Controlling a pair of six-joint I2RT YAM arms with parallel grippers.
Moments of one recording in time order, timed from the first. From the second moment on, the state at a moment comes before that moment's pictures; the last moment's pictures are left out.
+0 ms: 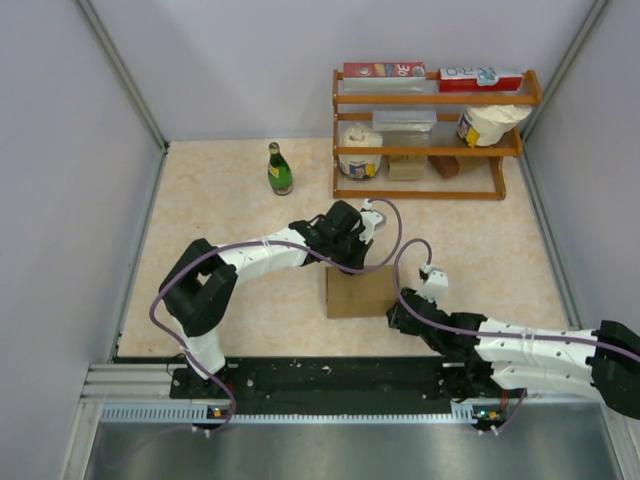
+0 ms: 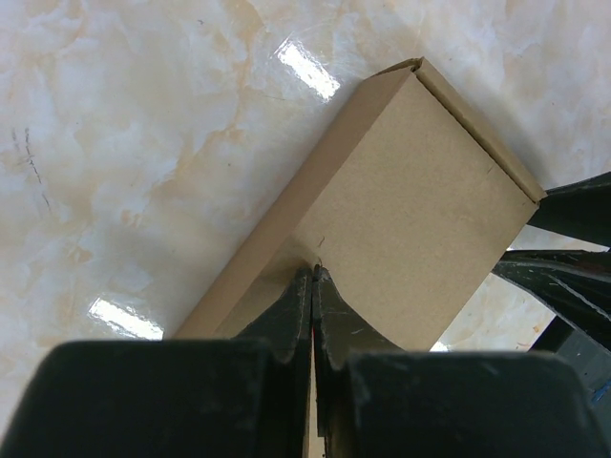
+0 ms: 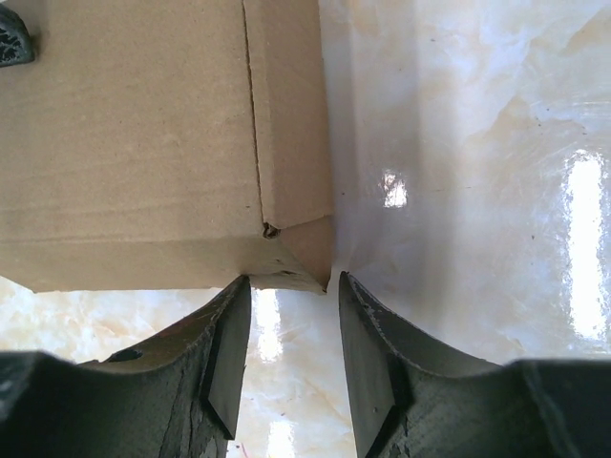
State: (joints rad) left arm -0.83 1.79 1.22 -0.32 0.25 -0.12; right arm 1.08 0.93 0.27 -0.20 0.54 1.11
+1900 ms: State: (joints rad) left arm -0.63 1.79 1.23 -0.34 0.23 -0.18; right arm 0.80 1.16 0.57 -0.35 0.30 0.84
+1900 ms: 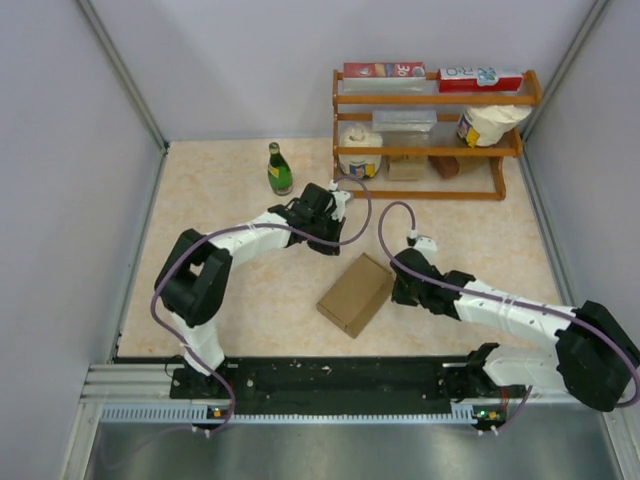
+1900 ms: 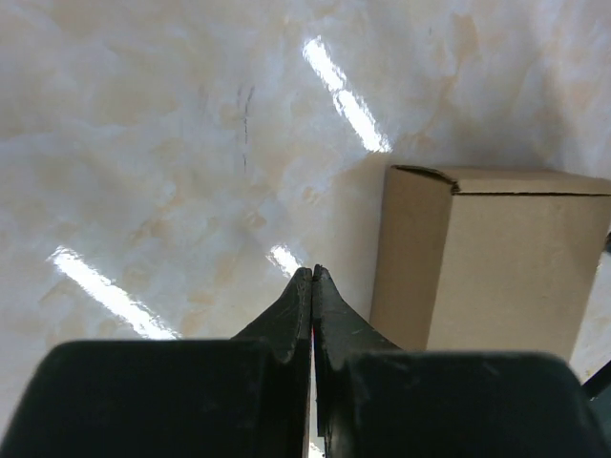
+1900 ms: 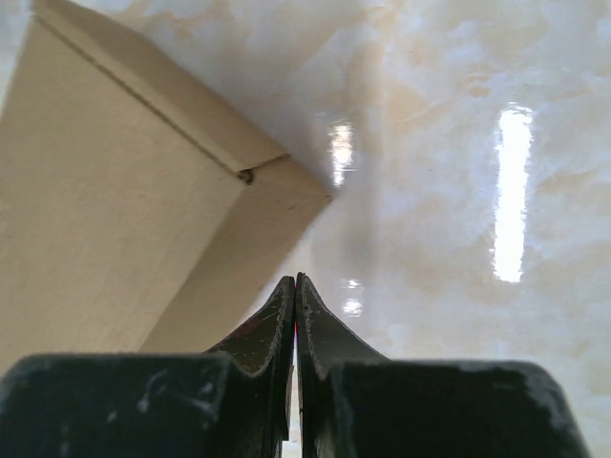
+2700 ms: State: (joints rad) left arm -0.68 1.86 1.25 -0.35 0.33 -0.12; right arm 0.75 1.38 0.68 -0.42 0.26 0.82
